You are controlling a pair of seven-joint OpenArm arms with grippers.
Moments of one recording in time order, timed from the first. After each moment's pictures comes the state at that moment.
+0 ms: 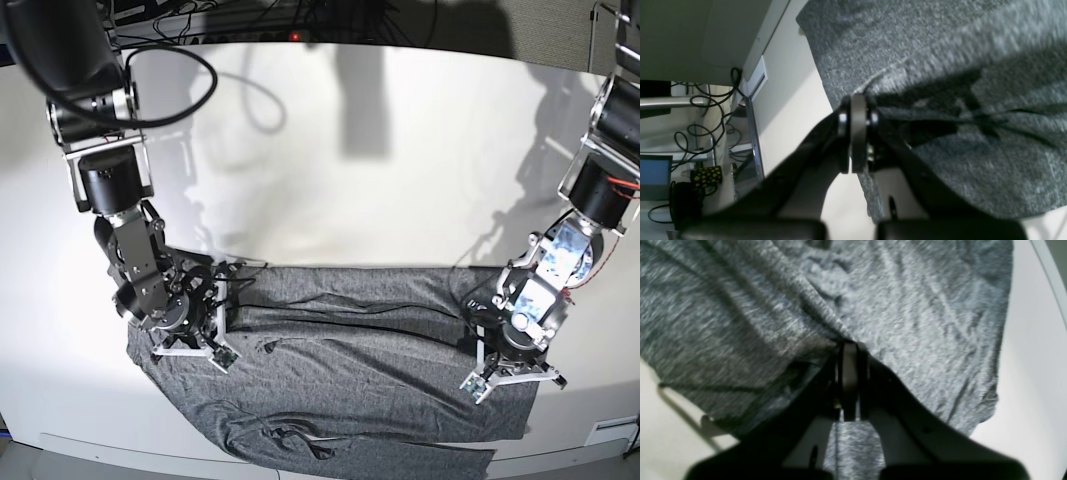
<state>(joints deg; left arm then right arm) -36.2 -21.7 39.8 55.8 4.0 0.6 32.2 32.0 15.9 -14.5 46.7 -19.6 30.9 -15.0</state>
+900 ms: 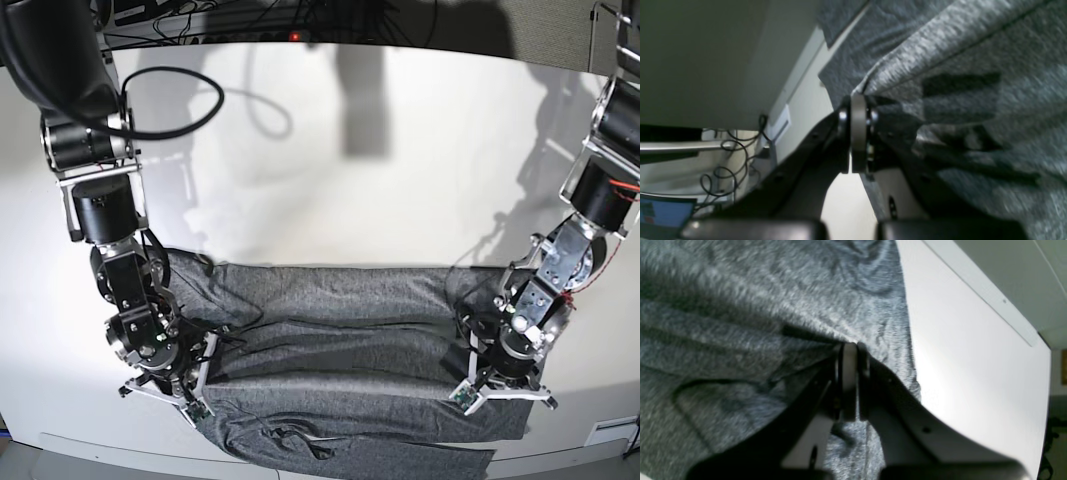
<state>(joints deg) -37.2 -21.9 39.8 55.8 8.6 0.4 20.1 37.3 15.8 -14.5 46.7 -12.1 16.1 -21.0</state>
